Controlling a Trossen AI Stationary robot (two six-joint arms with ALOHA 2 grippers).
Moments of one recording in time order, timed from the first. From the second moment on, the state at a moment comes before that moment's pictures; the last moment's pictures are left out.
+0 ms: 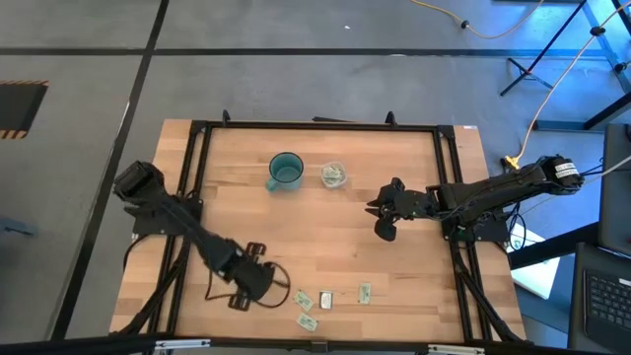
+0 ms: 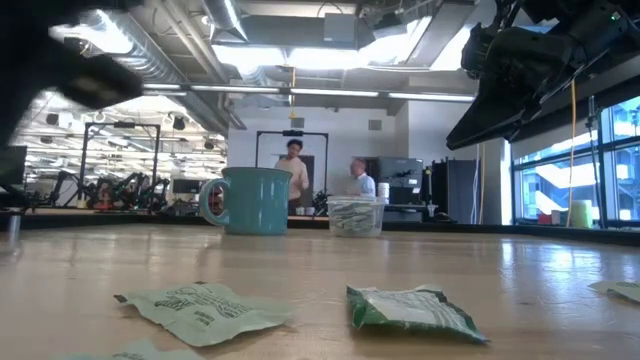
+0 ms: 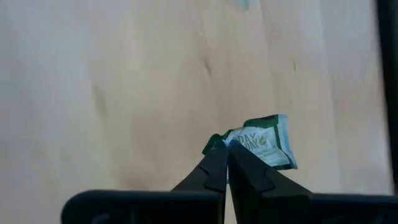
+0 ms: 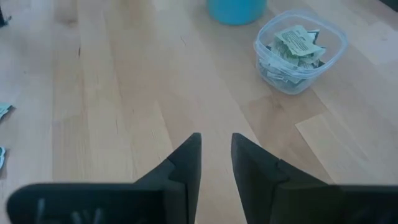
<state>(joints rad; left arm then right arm) -0.62 1.63 1.06 -0.68 -0.05 -0.47 0.15 1.09 0.54 -0.15 0.32 0.41</state>
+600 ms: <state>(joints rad) 0.09 1.61 1.18 -0.28 -0.12 0.01 0.15 1.09 0.54 -0.15 0.32 0.41</state>
